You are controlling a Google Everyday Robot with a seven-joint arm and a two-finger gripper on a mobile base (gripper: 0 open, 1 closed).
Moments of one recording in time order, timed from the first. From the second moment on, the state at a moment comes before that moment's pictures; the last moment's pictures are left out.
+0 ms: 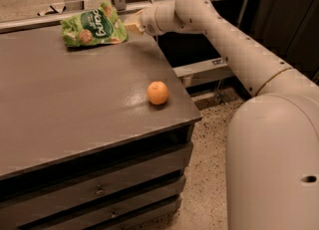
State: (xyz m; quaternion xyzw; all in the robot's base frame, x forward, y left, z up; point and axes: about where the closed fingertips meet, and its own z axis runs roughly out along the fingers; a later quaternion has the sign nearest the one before) arm 0.826 0.085 0.892 -0.50 0.66 0.19 0.54
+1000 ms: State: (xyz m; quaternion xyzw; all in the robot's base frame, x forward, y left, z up) arm 0.858 0.099 0.883 -0.48 0.67 0.21 0.53
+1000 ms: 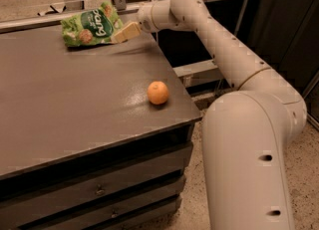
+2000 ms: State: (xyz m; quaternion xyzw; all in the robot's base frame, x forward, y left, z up) arm 0.860 0.138 0.857 -0.48 0.67 0.25 0.51
